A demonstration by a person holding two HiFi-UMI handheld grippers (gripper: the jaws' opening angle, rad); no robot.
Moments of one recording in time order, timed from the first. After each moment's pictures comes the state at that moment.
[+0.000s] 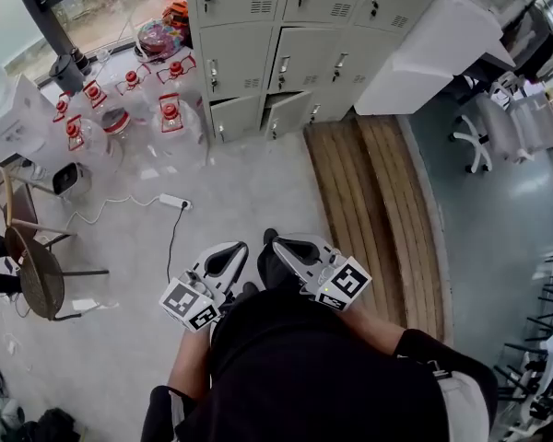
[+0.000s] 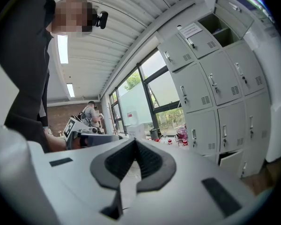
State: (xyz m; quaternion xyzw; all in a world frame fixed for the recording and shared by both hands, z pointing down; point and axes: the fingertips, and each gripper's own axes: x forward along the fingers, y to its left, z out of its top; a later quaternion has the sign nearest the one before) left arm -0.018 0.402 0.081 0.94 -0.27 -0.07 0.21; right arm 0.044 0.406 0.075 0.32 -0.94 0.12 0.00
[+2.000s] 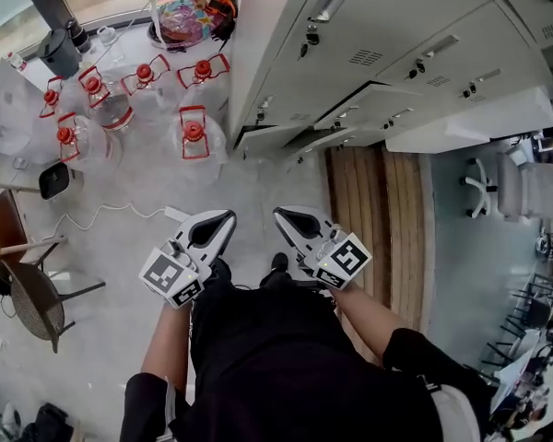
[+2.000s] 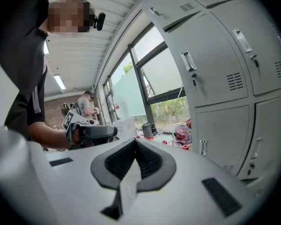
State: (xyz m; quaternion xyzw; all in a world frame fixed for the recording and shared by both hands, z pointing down) left arm -0.193 0.018 0.110 0.93 -0.30 -0.07 0.22; right arm -0.110 0.018 0.118 0.30 -0.94 0.14 0.07
